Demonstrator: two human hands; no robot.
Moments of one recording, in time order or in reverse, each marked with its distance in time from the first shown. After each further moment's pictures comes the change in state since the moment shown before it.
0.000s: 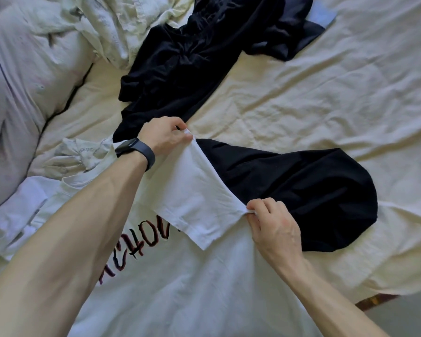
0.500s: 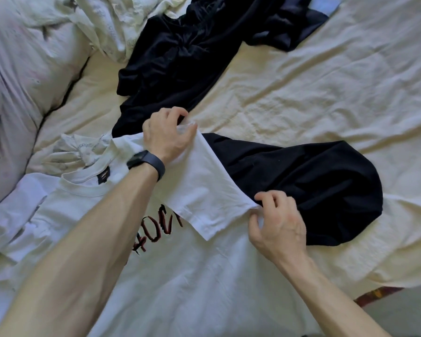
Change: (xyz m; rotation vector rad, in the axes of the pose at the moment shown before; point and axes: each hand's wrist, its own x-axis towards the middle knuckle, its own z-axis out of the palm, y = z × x) left_hand -0.016 0.009 0.030 0.015 0.339 0.019; right_hand -0.007 -0.003 0.003 -0.019 -0.051 0.134
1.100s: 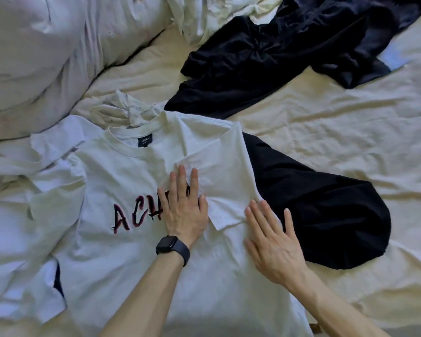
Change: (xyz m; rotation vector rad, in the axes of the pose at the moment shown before) left_hand -0.210 -0.028 0.061 0.124 0.021 -0.353; right_hand -0.019 0.017 0.011 -0.423 -0.296 -0.669
